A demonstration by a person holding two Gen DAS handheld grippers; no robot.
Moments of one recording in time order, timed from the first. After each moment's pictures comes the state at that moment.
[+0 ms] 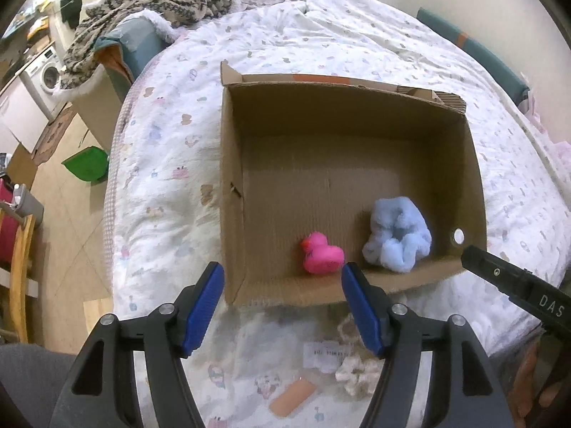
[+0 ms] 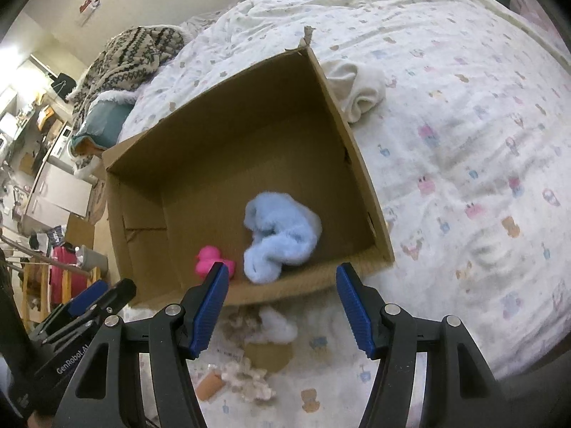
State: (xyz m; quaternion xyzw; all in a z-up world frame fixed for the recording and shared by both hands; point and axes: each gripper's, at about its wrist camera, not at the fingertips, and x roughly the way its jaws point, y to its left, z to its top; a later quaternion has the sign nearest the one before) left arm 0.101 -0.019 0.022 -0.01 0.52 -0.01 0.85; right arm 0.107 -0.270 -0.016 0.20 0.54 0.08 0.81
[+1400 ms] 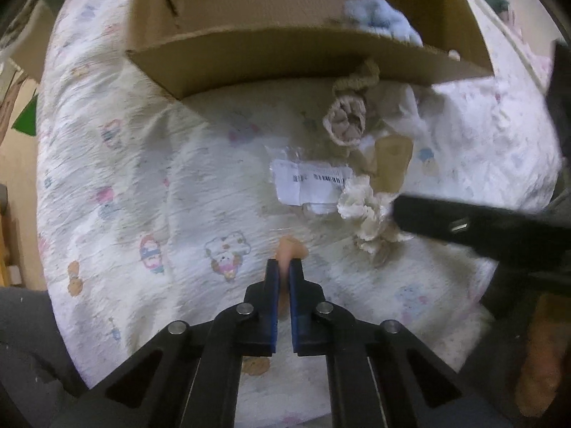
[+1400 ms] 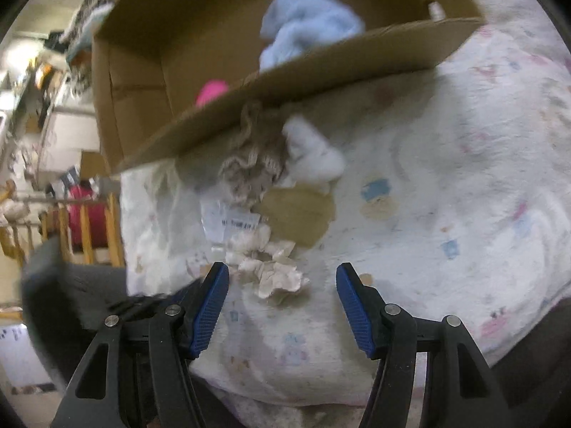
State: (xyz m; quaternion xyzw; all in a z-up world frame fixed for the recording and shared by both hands) left arm 0.020 -0.034 -0.083 0.00 0.67 -0.09 0.74; right arm 0.058 -0.205 -0.105 0.19 0.69 0.15 0.68
